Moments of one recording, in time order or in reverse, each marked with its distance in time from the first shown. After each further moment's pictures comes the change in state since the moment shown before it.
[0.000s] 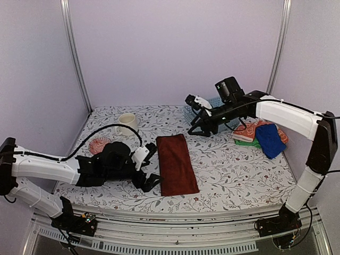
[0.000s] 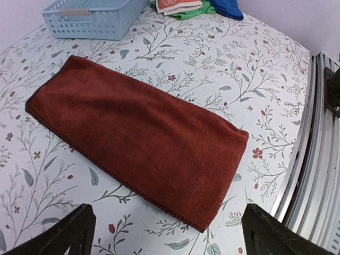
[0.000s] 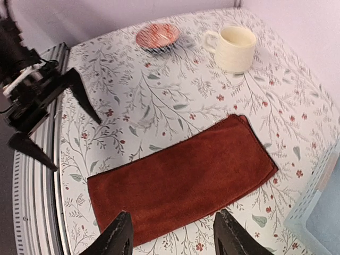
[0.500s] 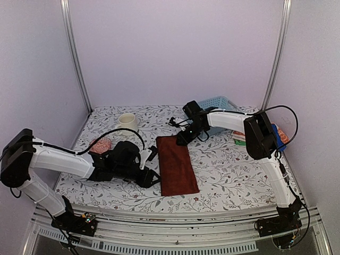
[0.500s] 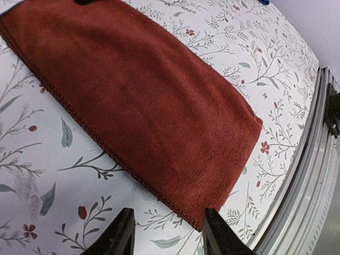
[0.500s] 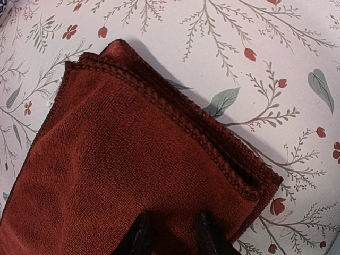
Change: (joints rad) left arm 0.096 0.181 0.045 -0.033 0.193 -0.235; right arm 0.002 0.693 0.505 -0.040 0.309 0.235
